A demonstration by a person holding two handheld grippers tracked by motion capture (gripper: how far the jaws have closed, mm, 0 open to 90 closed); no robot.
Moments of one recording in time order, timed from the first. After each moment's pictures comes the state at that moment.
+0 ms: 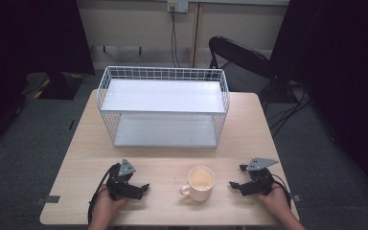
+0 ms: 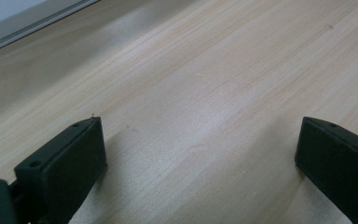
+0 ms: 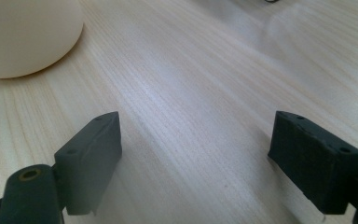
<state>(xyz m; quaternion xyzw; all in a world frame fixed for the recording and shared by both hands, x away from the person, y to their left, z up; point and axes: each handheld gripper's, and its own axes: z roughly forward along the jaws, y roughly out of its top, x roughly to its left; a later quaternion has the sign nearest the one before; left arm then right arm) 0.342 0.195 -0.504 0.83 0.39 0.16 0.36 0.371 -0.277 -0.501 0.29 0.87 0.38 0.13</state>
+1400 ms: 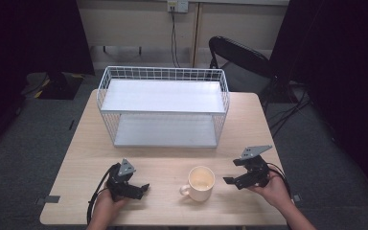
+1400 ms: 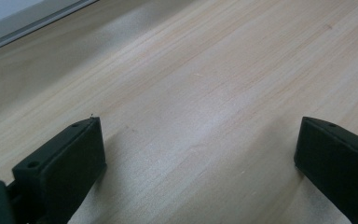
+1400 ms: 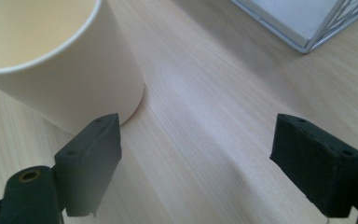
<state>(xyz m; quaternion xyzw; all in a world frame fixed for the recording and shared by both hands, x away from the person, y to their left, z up) 0.342 0.195 -0.504 0.83 0.39 0.16 0.36 0.376 -0.245 -0.441 0.29 0.88 0.37 0.07</state>
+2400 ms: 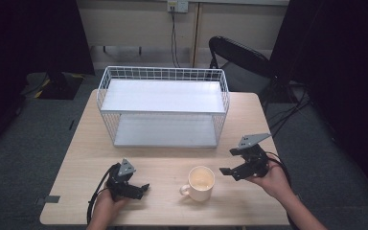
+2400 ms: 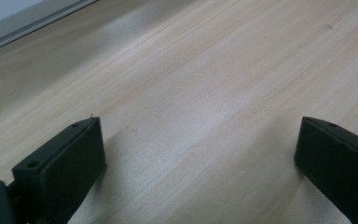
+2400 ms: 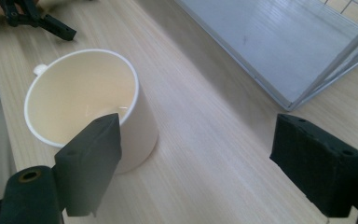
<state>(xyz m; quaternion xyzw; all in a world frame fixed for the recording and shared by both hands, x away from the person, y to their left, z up) 0.342 0.195 -0.504 0.83 0.39 0.16 0.36 0.380 -0.224 -0.391 0.26 0.89 0.37 0.08</state>
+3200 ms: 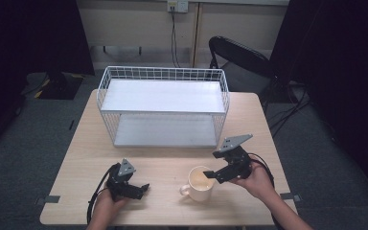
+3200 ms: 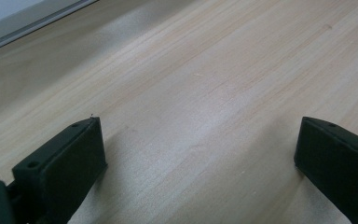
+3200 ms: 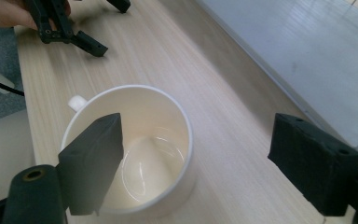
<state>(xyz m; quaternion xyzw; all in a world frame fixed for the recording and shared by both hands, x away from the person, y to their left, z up) 0.342 0.195 -0.504 0.83 0.39 0.16 0.36 0.378 -0.178 -0.398 0.23 0.89 0.39 0.06</state>
